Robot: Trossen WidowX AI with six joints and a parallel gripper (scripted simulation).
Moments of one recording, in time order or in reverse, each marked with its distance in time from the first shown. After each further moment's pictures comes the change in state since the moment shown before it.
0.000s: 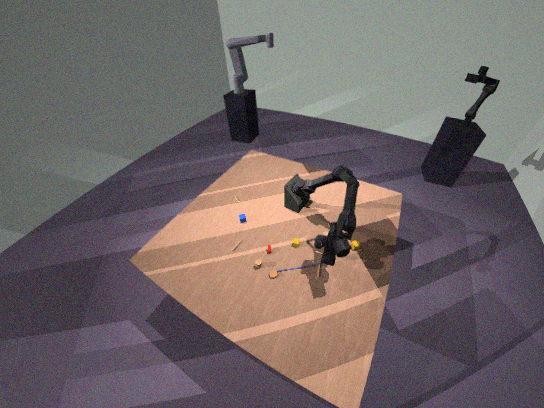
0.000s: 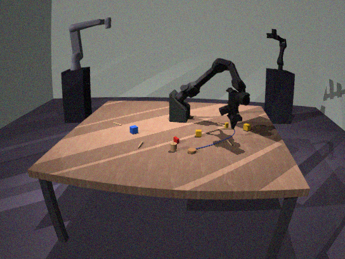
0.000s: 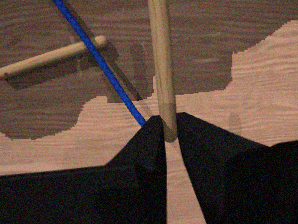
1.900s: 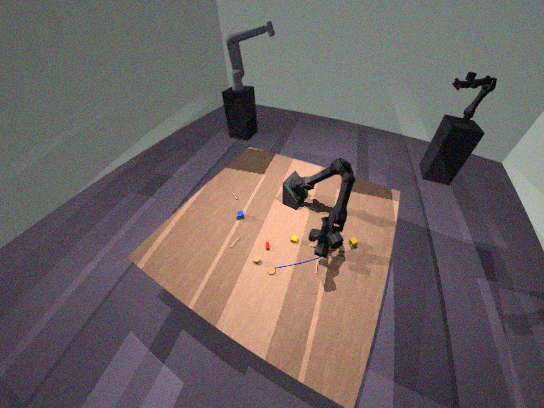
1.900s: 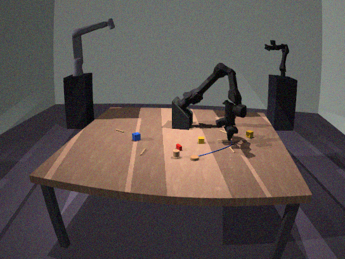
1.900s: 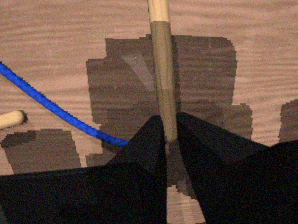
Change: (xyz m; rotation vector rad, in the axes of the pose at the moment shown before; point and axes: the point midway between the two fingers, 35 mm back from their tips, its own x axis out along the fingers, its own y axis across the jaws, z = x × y) arm 0.042 -0.042 0.026 0.004 -0.001 -0.001
